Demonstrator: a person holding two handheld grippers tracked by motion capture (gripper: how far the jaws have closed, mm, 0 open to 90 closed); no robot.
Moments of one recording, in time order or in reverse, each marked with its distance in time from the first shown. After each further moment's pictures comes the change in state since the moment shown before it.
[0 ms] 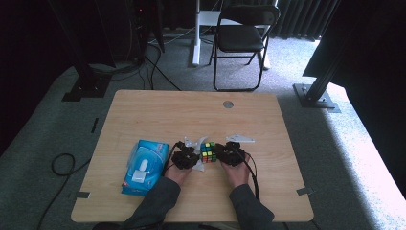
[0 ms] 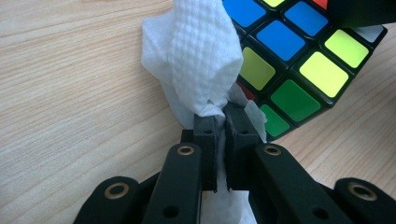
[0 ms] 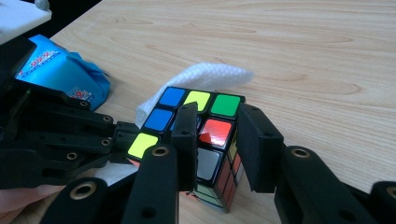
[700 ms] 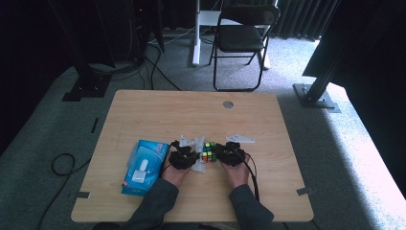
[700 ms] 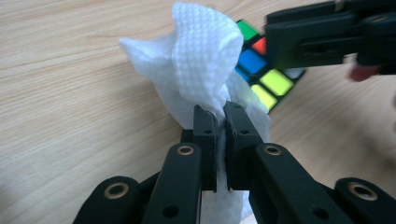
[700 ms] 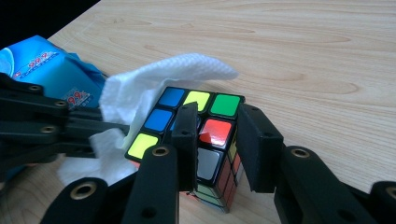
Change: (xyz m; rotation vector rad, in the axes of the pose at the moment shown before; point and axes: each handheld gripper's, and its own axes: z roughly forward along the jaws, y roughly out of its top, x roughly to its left) left arm -0.005 0.002 -0.032 -0.103 -0.072 -0.027; right arm 0.001 0.000 0.000 0.000 -0.010 0.005
